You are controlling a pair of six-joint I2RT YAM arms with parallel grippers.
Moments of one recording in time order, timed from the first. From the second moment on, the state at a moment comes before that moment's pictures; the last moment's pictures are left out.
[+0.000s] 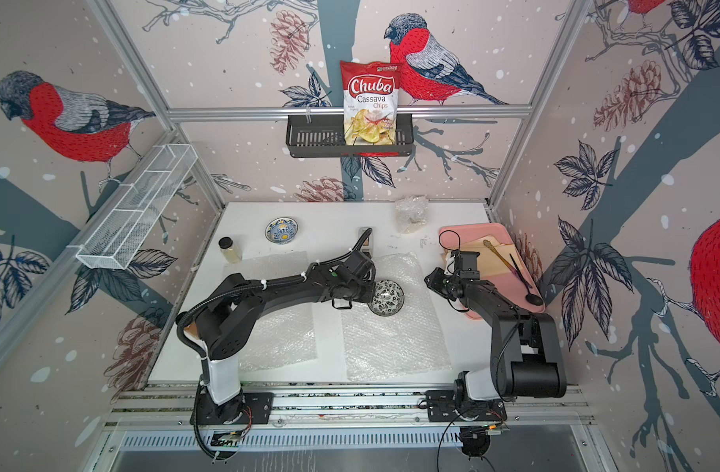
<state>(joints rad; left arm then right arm) -0.87 1.94 1.31 -0.37 0.06 -0.60 0.04 1.45 0.68 -0.16 -0.38 0.47</state>
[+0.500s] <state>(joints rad) -0.87 1.85 1.27 -0.35 0.00 -0.60 0.12 1.78 1.05 -0.23 -0.28 0.44</state>
